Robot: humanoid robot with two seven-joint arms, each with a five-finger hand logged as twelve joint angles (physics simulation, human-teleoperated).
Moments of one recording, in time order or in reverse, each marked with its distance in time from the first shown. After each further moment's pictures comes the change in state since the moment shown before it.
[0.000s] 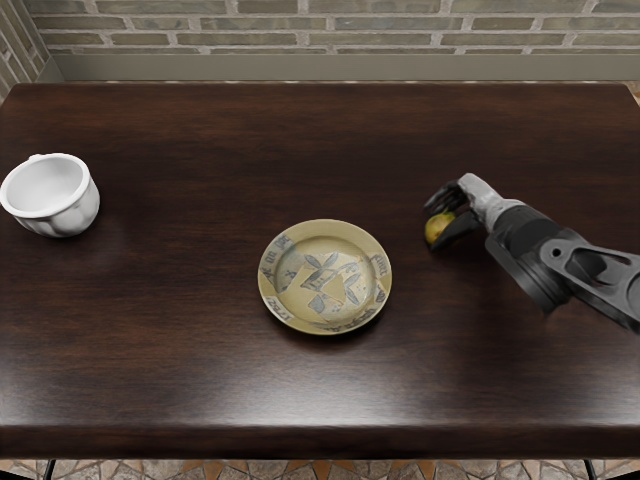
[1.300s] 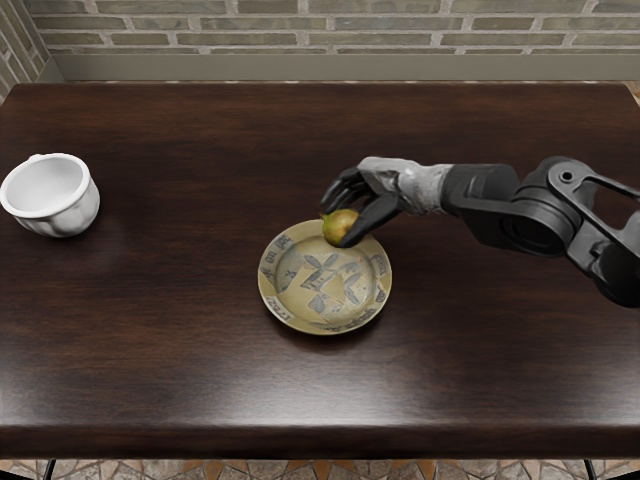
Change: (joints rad) left arm 0.000 0.000 0.001 0.000 0.000 0.000 0.000; right arm 0.024 0.122 0.298 0.007 0.185 0.563 0.000
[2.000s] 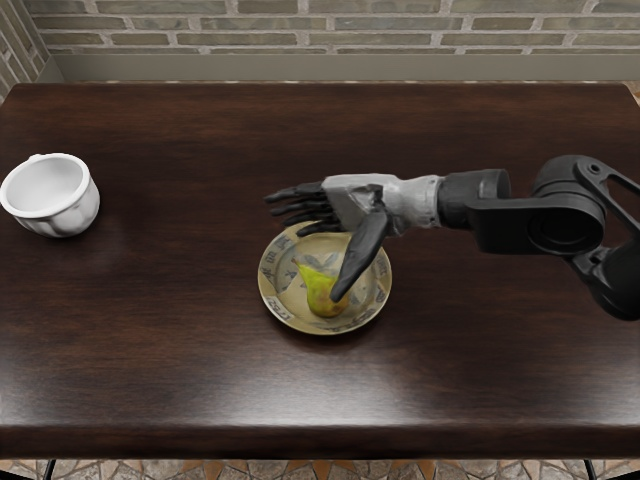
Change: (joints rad) left arm 0.000 0.000 -0.001 -0.001 0.000 0.000 0.000; right arm -0.109 0.034 0.217 -0.001 0.249 0.364 0.001
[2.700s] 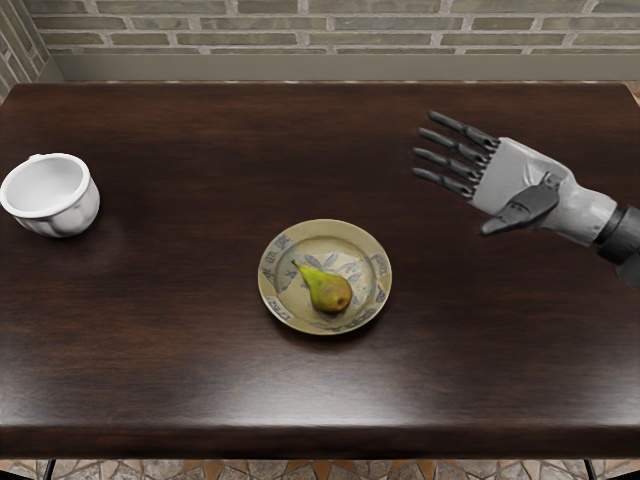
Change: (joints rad) left arm -0.025 0.000 0.000 0.000 0.000 0.000 0.000; right arm -0.527 -0.041 0.622 -0.001 0.368 0.088 0.000
